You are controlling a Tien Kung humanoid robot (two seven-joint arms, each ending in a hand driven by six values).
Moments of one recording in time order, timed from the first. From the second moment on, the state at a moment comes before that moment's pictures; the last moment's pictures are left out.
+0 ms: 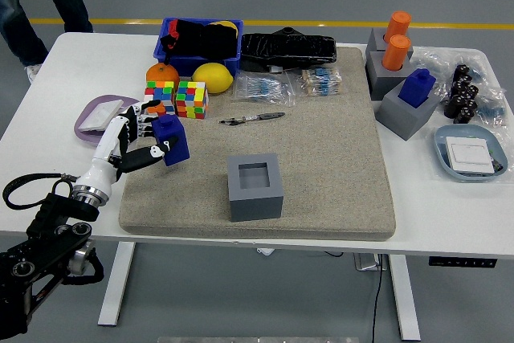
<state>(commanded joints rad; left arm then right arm) -0.35 0.33 -0.75 -1.07 0.87 0.37 -0.42 0.02 -0.36 1.99 0.20 -1.86 0.29 -0.02</state>
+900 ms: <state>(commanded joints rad) -0.34 0.33 -0.70 -0.99 0.87 0.36 -0.42 0.02 -0.36 2.00 0.21 -1.86 0.29 -0.02</state>
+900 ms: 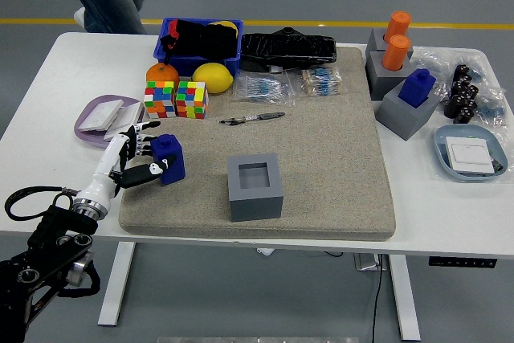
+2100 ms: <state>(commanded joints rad) -0.29 0.35 -0.72 -1.08 0.91 0.35 -0.40 0.02 -0.36 1.98 0.21 -1.85 0.30 -0.02</state>
